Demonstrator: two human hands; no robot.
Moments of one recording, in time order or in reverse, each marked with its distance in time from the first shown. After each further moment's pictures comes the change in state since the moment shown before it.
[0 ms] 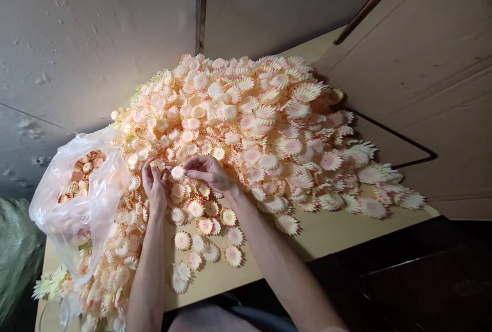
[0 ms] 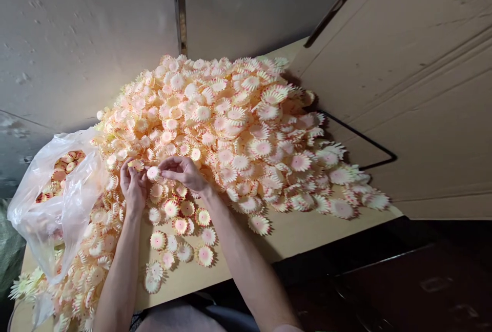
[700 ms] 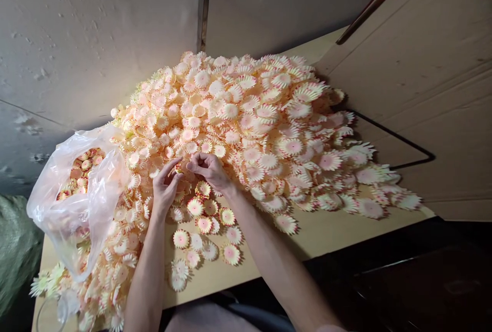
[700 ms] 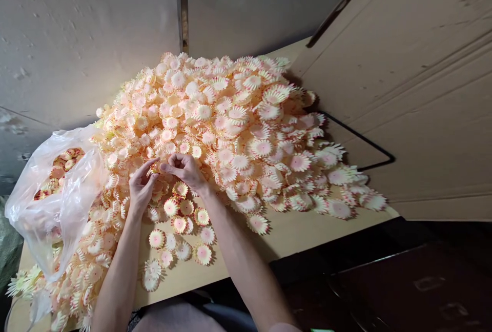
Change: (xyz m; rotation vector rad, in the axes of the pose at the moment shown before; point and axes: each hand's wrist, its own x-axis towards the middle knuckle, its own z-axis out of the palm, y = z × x) left_hand -0.008 0.008 0.004 0.304 -0.335 0.097; right_hand 0.002 0.001 0.000 -0.183 0.157 -0.029
